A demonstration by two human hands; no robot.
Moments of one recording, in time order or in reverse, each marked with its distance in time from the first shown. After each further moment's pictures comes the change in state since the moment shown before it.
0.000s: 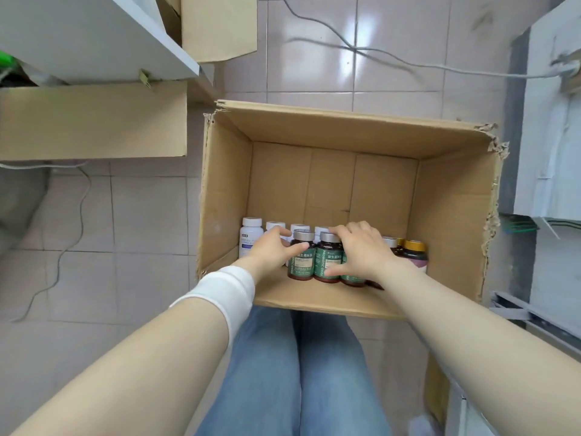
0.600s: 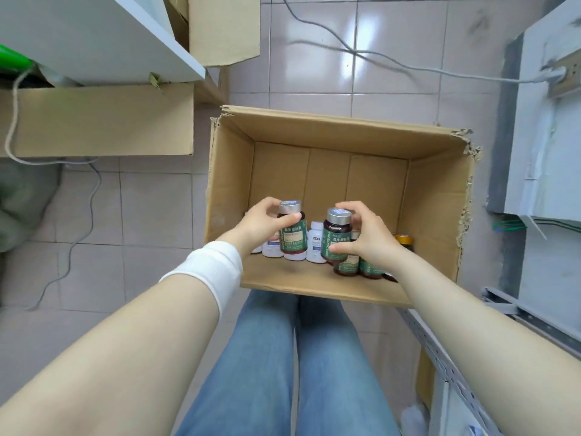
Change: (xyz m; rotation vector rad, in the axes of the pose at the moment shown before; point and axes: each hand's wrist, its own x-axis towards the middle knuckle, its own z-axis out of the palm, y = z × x) left_hand -0.028 0.024 -0.032 -0.300 0.034 0.098; right_hand -0.037 0.010 -0.028 0.789 0.155 0.046
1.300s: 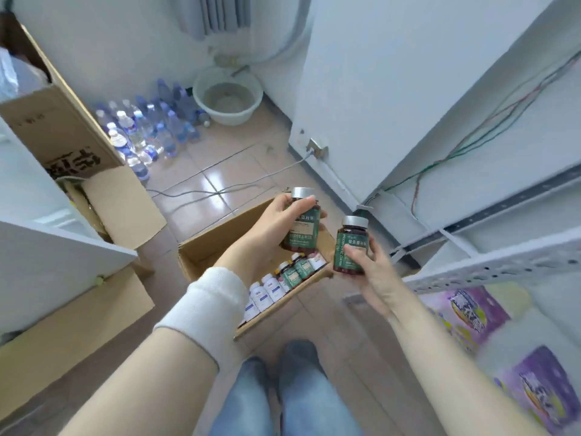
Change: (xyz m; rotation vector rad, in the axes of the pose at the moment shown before) left_hand -0.287 0.134 0.007 0.105 -0.660 0.594; right_hand -0.307 -0.116 0.049 1.372 0.830 -0.172
